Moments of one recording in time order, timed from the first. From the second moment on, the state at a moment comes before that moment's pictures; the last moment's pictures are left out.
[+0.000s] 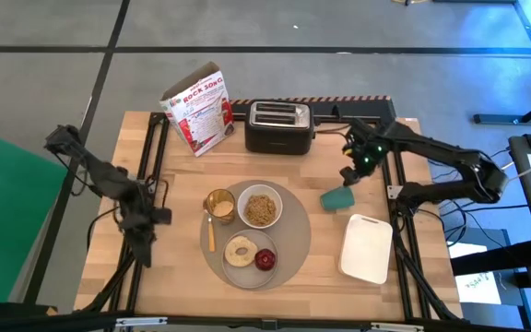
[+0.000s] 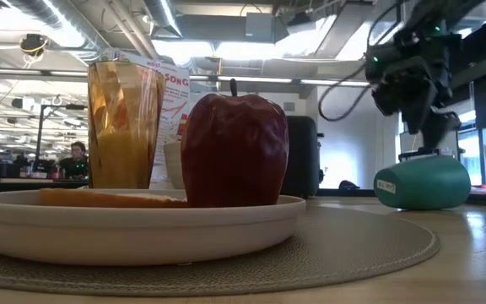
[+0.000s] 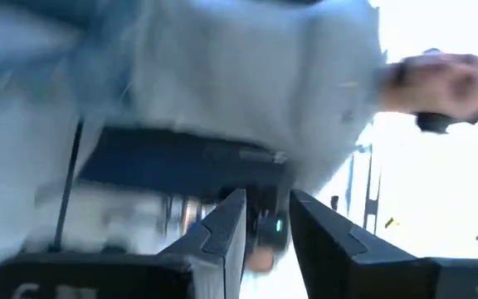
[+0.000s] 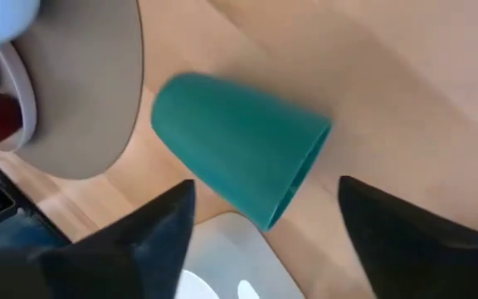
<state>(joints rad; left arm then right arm) -0.59 0.60 0.54 0.11 0.50 -1.75 -0.64 1.20 0.83 -1.09 -0.46 0.28</state>
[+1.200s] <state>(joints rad) -0.26 0.93 0.88 0.04 -0.87 -0.06 -0.45 1.15 0.90 -0.95 -0.29 0.37</state>
